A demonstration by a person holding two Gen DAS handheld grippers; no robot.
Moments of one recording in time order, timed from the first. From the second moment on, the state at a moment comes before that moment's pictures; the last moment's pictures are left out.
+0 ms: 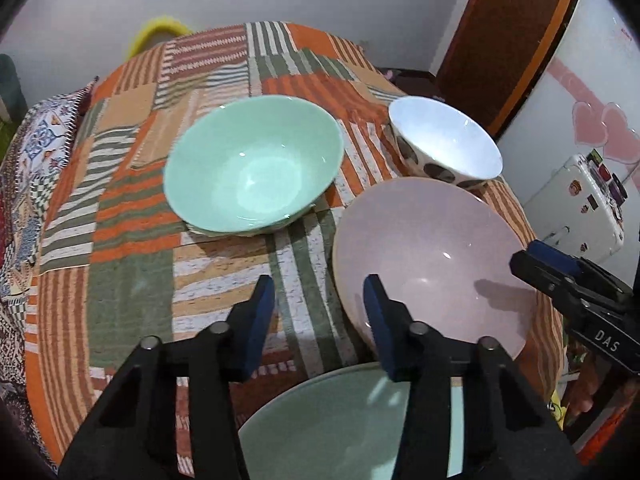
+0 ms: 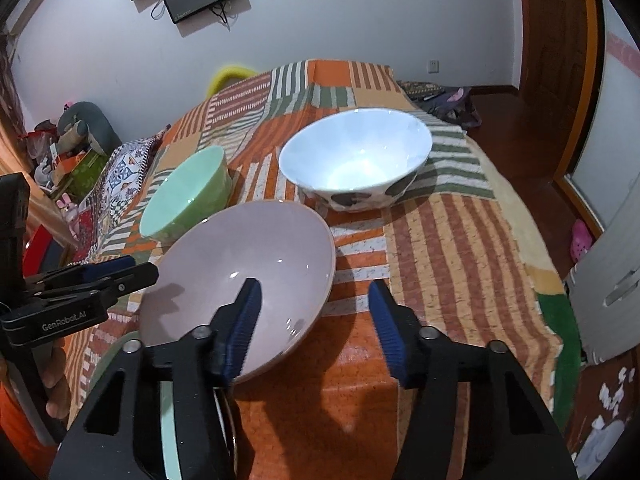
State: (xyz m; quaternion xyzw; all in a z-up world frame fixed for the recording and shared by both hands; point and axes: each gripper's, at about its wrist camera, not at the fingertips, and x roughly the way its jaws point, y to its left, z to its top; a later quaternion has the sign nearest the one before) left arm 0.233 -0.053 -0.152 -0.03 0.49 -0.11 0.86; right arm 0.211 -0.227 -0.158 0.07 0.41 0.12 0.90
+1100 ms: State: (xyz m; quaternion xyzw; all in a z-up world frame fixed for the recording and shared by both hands) left arm 0.223 -0.082 -0.152 -0.01 0.50 -0.15 0.85; right arm 0.213 -0.227 -0.162 0.09 0.43 0.13 0.89
